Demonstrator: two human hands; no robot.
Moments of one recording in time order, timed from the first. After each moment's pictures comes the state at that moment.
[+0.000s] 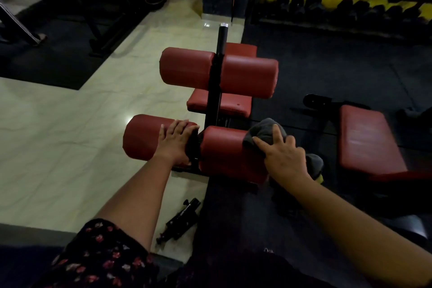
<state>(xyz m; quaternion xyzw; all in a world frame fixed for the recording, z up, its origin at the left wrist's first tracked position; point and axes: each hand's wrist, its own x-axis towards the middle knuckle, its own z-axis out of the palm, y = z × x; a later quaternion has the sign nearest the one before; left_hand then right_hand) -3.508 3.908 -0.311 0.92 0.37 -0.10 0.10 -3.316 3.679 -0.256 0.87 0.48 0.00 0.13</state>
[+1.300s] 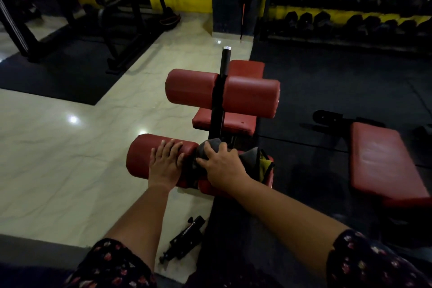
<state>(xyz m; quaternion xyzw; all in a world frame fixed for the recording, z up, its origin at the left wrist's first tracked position) -3.519 3.907 -0.332 0.87 0.48 0.06 0.10 -3.370 3.780 -0.256 0.71 0.69 0.03 0.10</state>
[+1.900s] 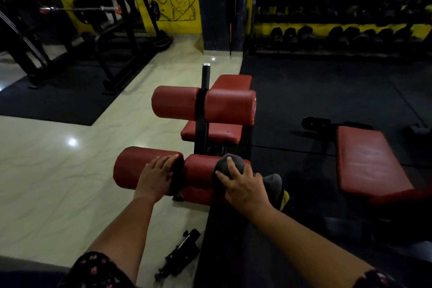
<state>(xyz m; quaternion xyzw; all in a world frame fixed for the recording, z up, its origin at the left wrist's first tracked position) -3.516 3.883 -0.316 0.91 0.40 0.02 0.07 -3.319 3.672 -0.279 0.79 0.61 0.04 0.02</state>
